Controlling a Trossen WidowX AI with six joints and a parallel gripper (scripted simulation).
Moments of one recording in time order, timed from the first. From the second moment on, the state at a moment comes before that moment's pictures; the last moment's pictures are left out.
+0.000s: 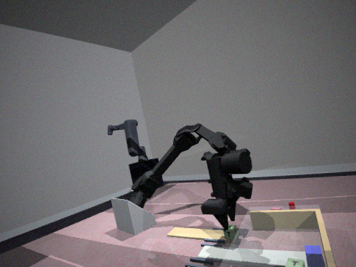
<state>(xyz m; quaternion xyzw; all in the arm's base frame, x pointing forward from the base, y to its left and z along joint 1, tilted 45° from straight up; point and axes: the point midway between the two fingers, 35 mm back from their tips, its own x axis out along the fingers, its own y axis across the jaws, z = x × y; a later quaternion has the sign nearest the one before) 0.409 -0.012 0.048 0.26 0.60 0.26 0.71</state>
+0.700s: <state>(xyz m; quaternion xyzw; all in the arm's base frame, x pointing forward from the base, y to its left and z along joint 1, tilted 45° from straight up) 0.412 0.009 0.027 0.26 0.60 0.27 0.71</state>
